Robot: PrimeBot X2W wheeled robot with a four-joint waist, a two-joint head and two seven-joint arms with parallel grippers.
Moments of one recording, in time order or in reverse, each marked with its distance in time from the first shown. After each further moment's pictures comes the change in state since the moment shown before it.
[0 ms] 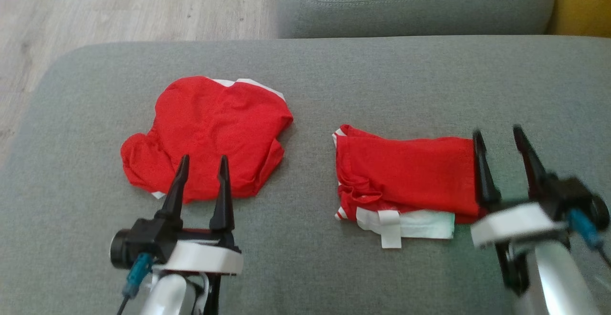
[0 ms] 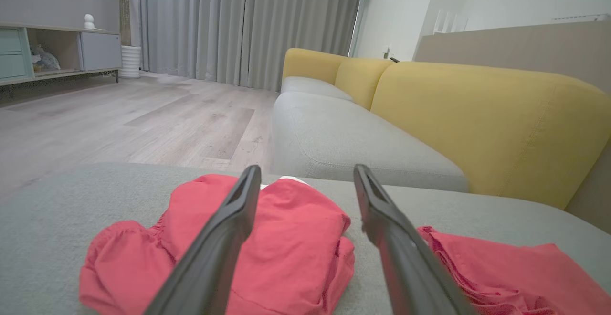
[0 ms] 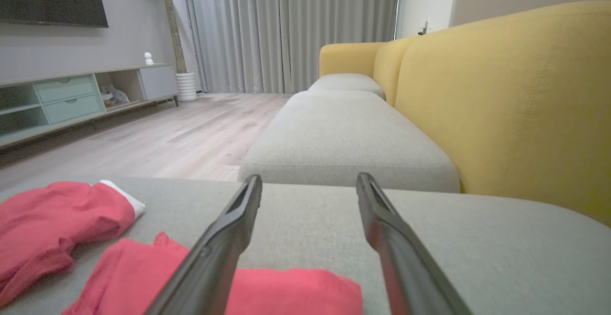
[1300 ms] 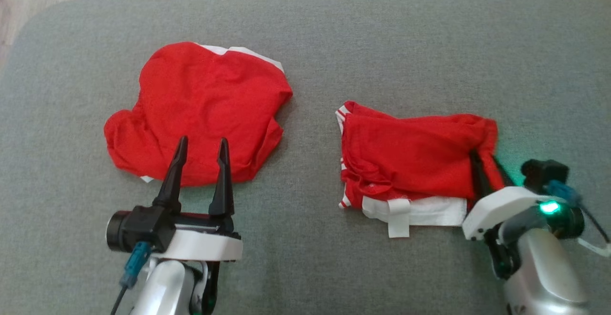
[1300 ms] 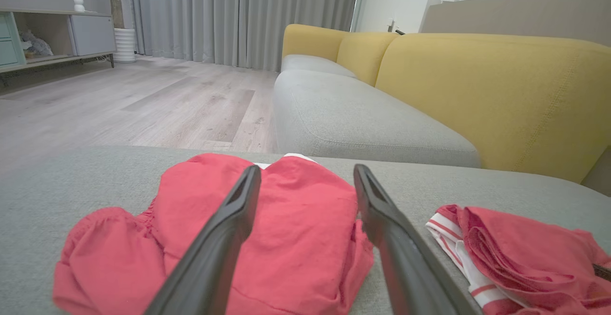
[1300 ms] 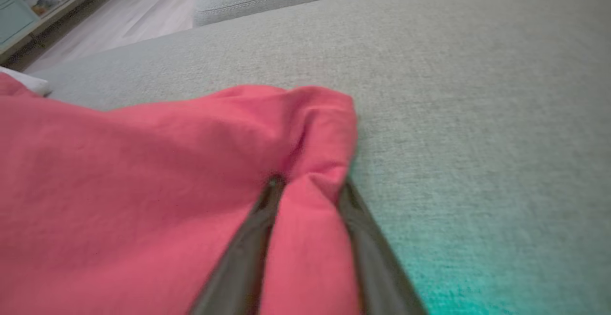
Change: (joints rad) left arm -0.028 -0.017 0.037 -0.026 0.070 -0.019 -0.001; right arm -0.113 0.003 -0.035 0.322 0.100 0.000 0.193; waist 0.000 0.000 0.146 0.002
